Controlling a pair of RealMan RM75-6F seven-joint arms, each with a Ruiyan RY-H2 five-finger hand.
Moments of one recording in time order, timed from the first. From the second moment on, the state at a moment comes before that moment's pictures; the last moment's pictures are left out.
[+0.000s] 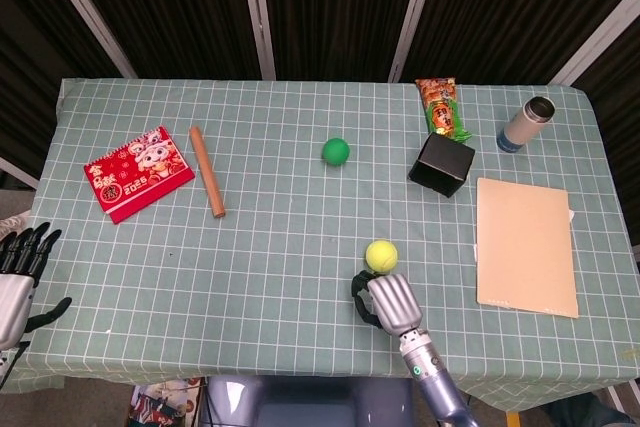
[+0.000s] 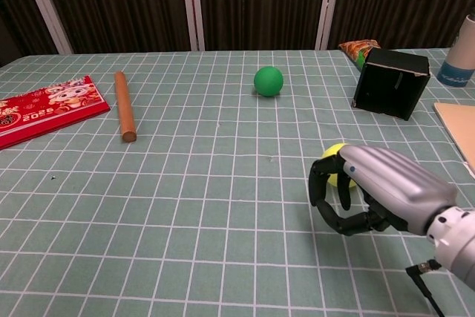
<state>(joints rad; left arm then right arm) -0.07 -1.12 -0.01 -1.59 1.58 1.54 0.08 0.32 -1.79 0.12 -1.52 -1.48 1.14 -0.32</state>
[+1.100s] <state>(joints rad) -0.10 -1.13 -0.02 -1.59 1.51 1.46 0.12 0.41 -1.75 0.15 -1.39 -1.42 1.10 -0.02</state>
